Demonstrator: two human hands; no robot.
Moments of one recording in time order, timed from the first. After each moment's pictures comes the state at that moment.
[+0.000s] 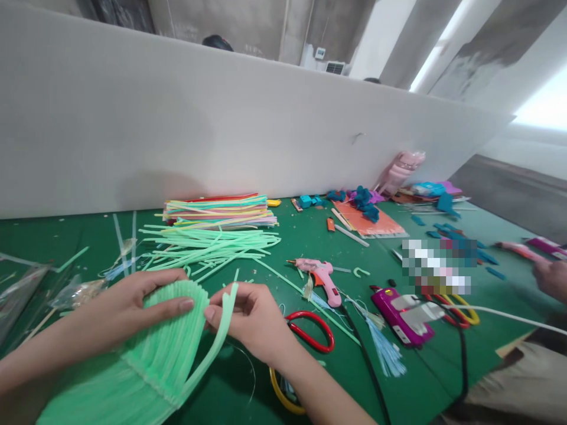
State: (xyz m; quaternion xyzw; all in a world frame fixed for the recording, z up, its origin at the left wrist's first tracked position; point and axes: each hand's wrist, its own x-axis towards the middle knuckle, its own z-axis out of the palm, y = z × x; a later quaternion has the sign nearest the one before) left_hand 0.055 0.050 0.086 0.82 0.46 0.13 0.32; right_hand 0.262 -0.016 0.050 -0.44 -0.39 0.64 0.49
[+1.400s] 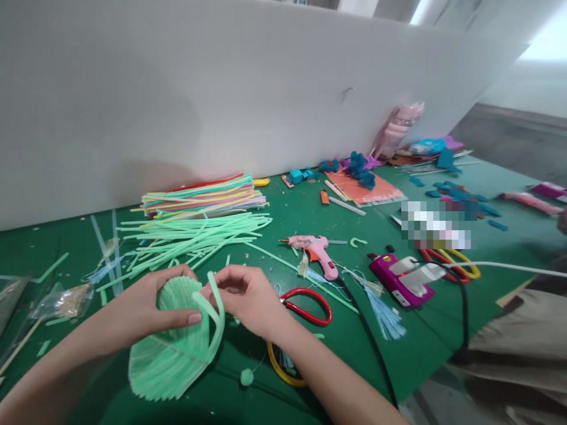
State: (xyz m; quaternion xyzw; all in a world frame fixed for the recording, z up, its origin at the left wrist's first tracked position) left_hand 0.089 0.051 0.076 0.75 0.48 0.03 0.45; right_hand 0.275 -0.010 0.026 -0.42 -0.39 0.64 0.52
